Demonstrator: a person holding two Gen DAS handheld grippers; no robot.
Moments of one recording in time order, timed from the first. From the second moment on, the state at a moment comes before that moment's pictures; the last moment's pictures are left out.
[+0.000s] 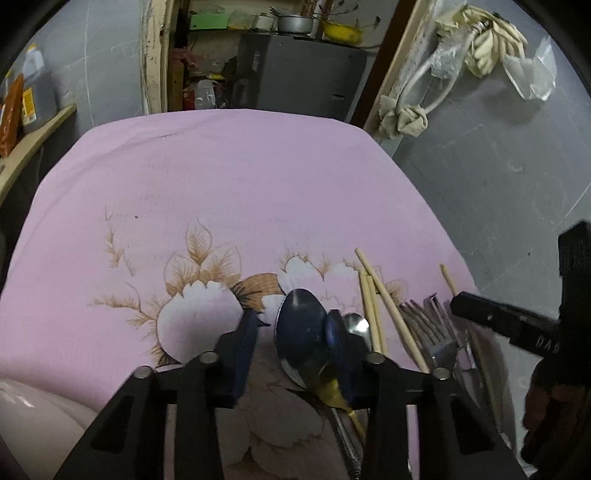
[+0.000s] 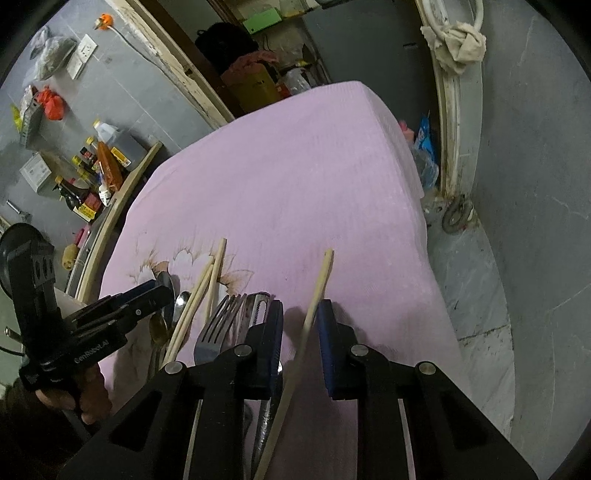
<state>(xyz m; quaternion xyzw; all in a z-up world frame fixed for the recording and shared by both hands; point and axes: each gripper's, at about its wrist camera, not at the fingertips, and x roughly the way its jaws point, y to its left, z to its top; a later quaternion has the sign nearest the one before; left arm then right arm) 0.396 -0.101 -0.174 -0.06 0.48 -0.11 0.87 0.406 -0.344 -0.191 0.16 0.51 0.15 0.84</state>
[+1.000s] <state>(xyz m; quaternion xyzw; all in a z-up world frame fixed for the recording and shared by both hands) 0.325 -0.085 -0.079 -0.05 0.39 -0.05 0.92 0.317 -0.337 -0.096 0.25 0.35 0.14 0.89</state>
